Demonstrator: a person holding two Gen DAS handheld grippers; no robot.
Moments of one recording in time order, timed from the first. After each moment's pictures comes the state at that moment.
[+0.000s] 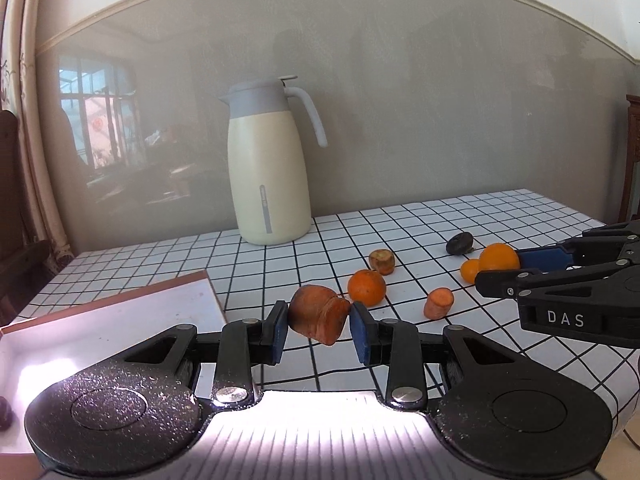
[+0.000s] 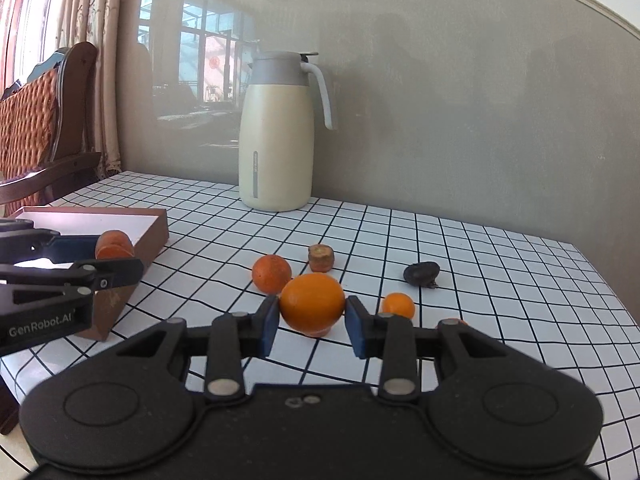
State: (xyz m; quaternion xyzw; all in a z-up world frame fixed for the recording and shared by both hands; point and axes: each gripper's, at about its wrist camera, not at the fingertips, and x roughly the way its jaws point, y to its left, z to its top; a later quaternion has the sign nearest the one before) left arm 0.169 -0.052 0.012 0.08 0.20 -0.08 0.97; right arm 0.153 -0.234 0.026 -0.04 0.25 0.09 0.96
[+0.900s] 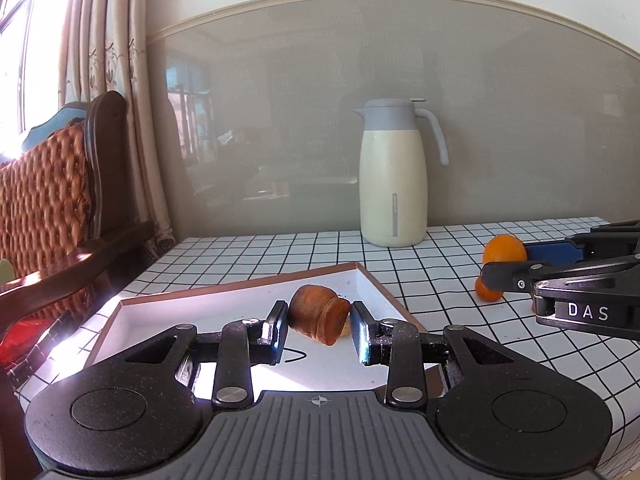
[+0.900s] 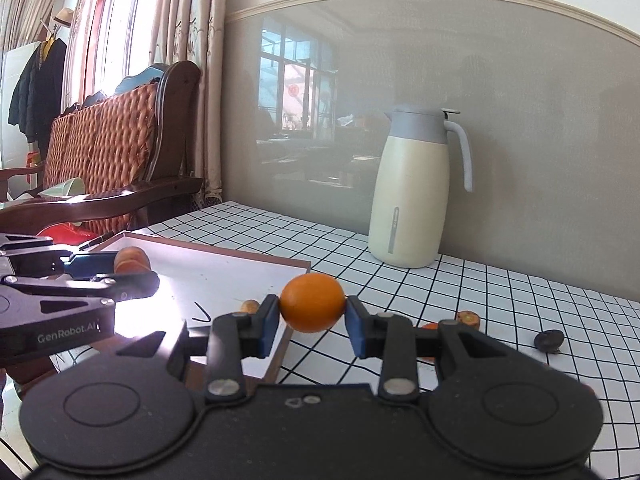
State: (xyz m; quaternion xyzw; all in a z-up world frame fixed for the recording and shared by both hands) left arm 0.129 0.066 0.027 0.05 0.18 0.03 0.98; right arm 0.145 -0.125 0.054 -0.05 0.20 0.21 0.95
